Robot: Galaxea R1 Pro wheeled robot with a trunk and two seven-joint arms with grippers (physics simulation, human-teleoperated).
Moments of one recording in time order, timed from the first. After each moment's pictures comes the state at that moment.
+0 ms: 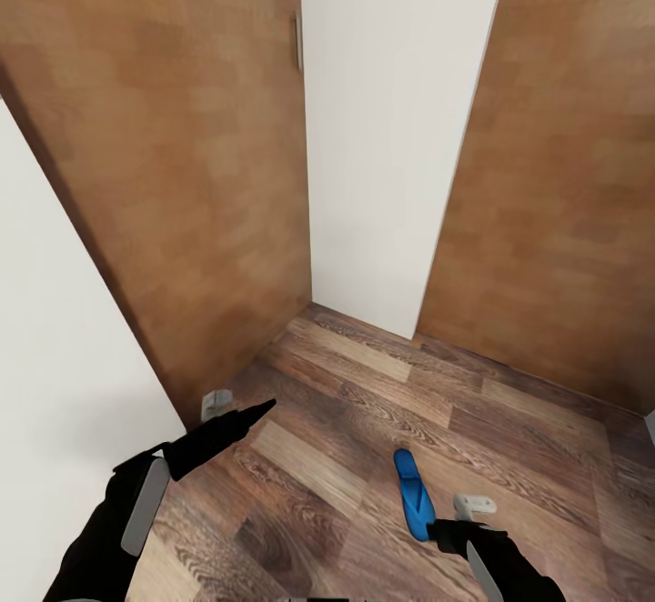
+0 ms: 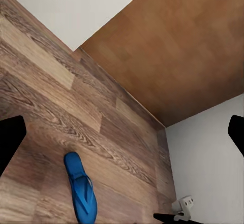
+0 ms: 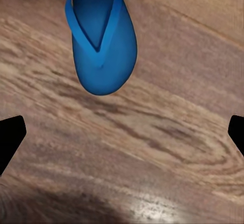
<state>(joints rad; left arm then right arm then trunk) -0.39 0.01 0.18 -1.18 0.40 0.58 -0.76 -0.44 -0.03 -0.09 -0.53 0.01 0.32 0.00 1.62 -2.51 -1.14</state>
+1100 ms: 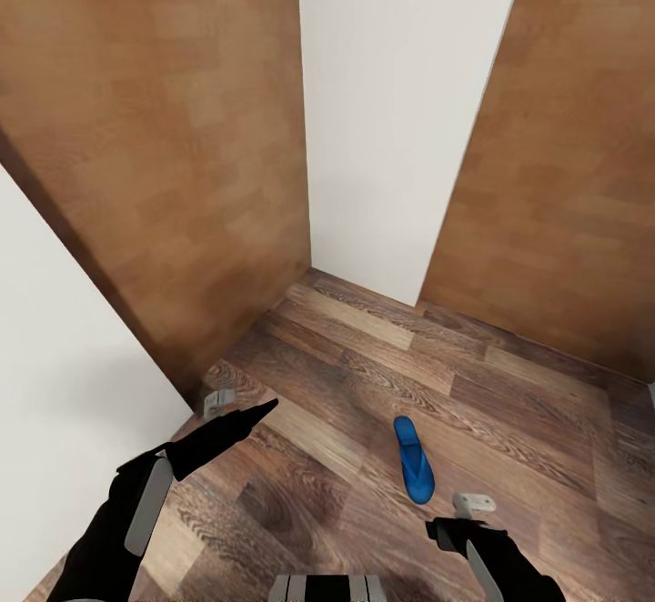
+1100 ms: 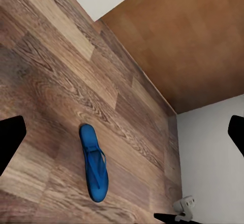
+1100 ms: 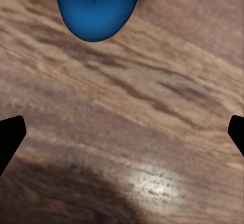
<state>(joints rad) -0.39 0.00 0.18 -1.18 0.40 0.58 -0.75 -0.44 -0.03 -0.08 -0.53 0.00 0.31 0.01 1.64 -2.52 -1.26</state>
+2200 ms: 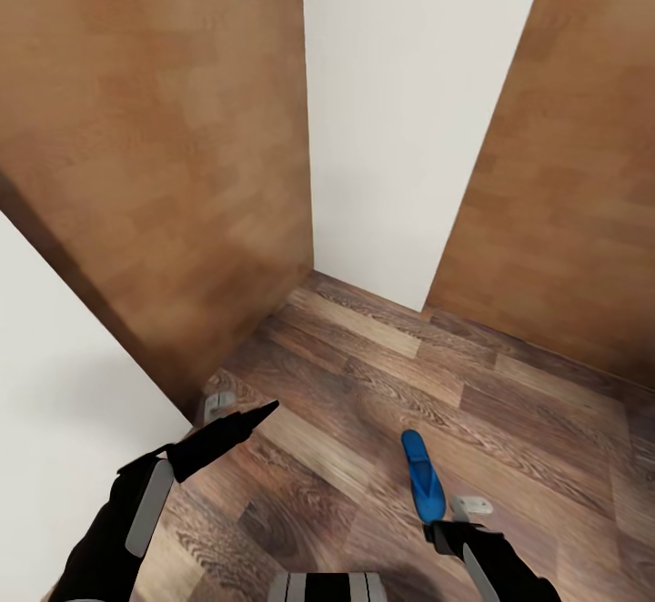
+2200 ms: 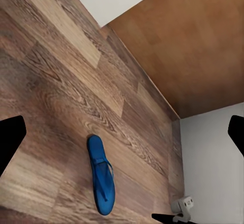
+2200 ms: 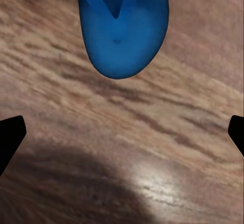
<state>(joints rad) -0.39 0.00 0.18 -1.17 0.40 0.58 -0.75 -0.44 -0.02 -0.07 -0.52 0.01 0.30 0.00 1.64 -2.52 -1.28</state>
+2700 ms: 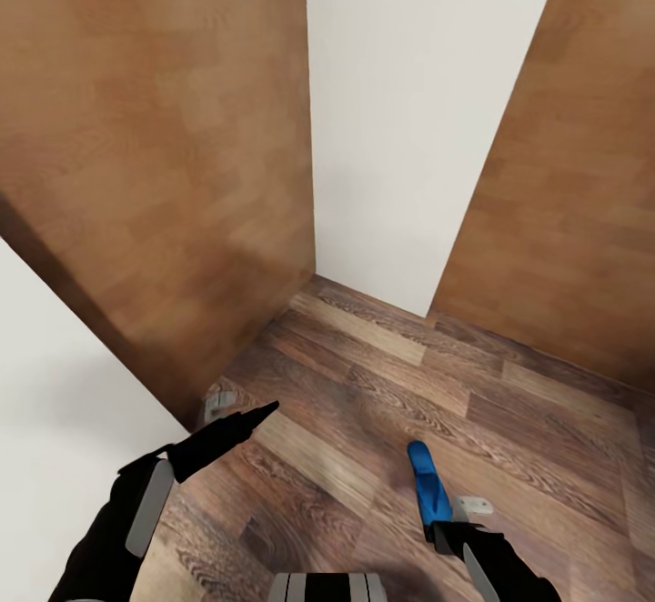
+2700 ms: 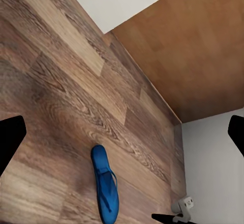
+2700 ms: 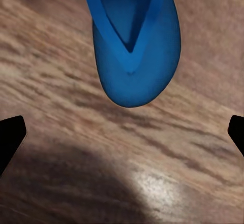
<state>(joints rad) -0.39 0.00 0.17 -1.17 0.40 0.58 -0.75 -0.44 -0.02 -0.08 -0.52 0.01 0.31 0.00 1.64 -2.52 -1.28</state>
